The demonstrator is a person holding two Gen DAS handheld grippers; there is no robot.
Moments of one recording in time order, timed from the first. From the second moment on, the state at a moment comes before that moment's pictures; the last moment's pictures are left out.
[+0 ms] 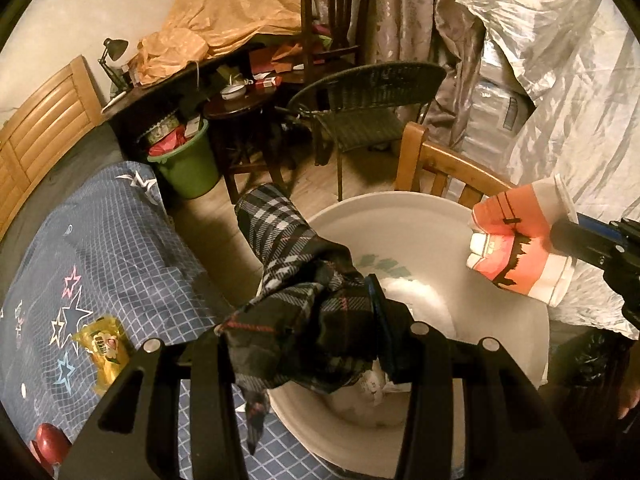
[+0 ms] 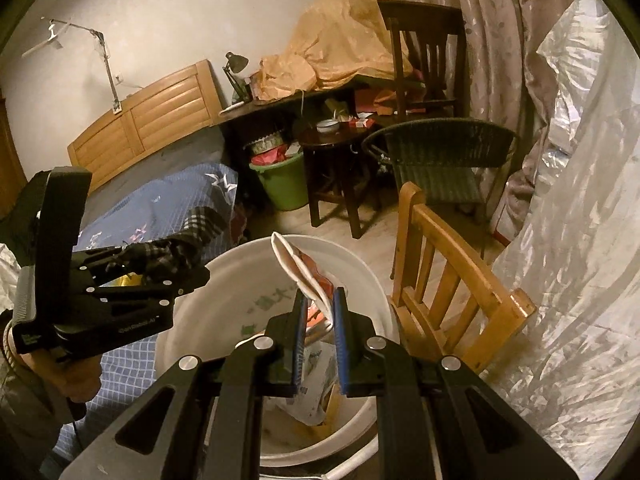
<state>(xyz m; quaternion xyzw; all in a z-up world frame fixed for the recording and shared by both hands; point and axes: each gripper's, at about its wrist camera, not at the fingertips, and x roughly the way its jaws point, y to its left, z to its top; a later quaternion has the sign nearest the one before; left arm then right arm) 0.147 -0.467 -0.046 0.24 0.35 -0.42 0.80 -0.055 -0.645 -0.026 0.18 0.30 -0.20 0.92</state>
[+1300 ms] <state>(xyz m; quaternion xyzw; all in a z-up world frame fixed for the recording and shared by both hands) 0.139 -0.446 -0.028 0.23 0.30 -0.39 0.84 -0.059 -0.625 -0.011 0.16 0.27 -0.20 0.93</state>
